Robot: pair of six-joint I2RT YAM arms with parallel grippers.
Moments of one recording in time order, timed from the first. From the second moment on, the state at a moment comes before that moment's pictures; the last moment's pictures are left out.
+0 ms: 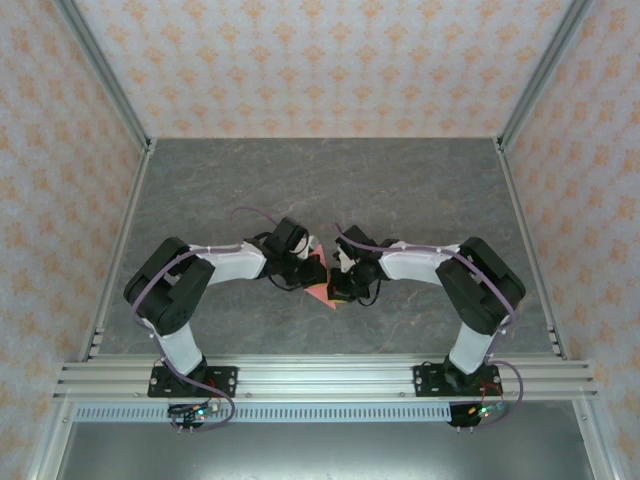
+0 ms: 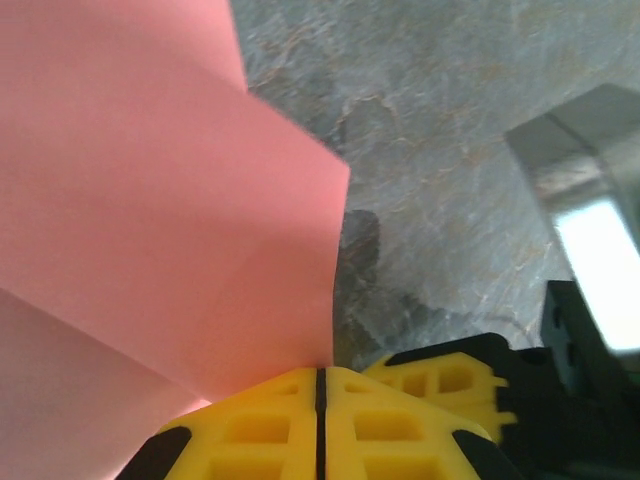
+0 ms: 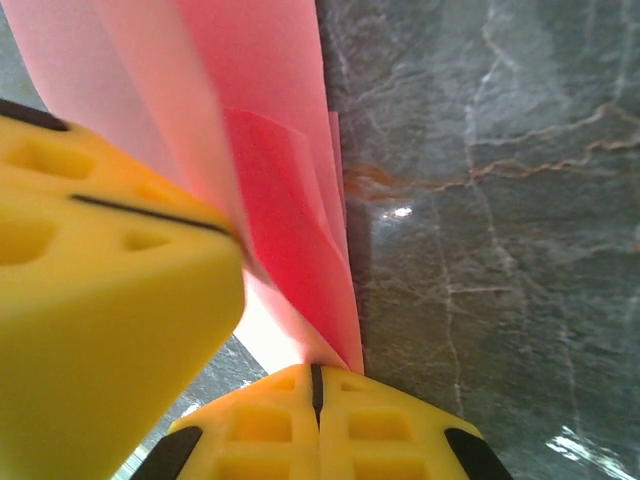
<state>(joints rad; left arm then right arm) -0.58 1.75 0.86 -0.14 0.55 -0.81 0.72 1.75 0.90 -0.40 -0.49 0.71</state>
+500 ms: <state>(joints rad) -0.58 1.79 0.84 -0.10 0.53 -0.79 0.72 1.76 0.91 -0.43 -0.49 0.69</state>
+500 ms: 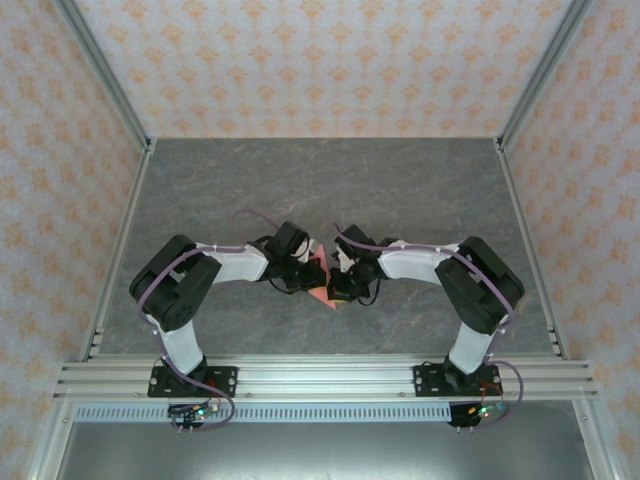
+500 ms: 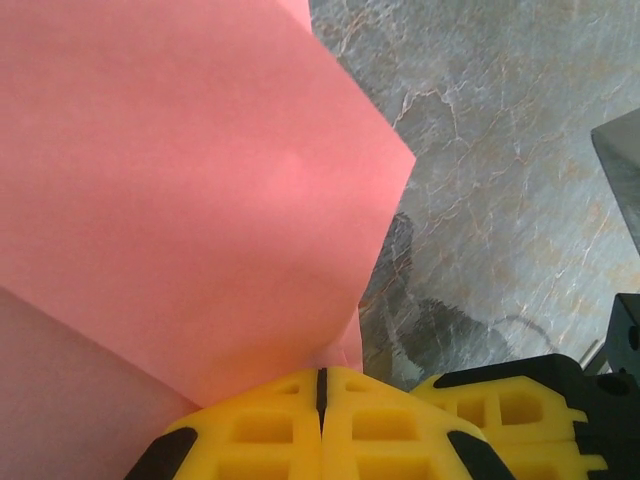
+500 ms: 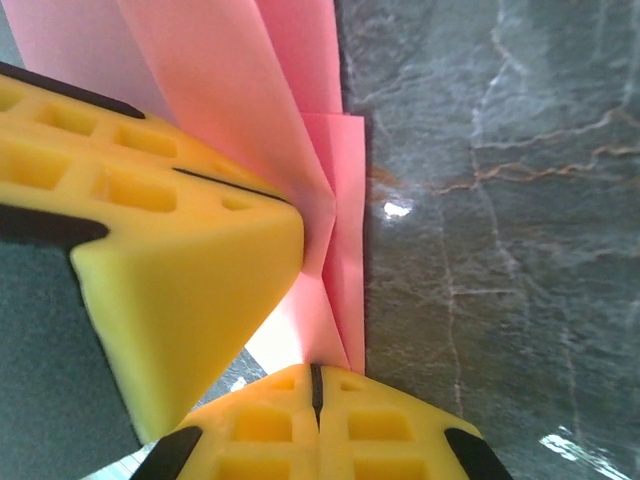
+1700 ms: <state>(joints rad) -0.28 1.93 1.05 -0.34 0.66 -0.54 0.73 1.76 0.93 -0.46 -0.46 0.67</state>
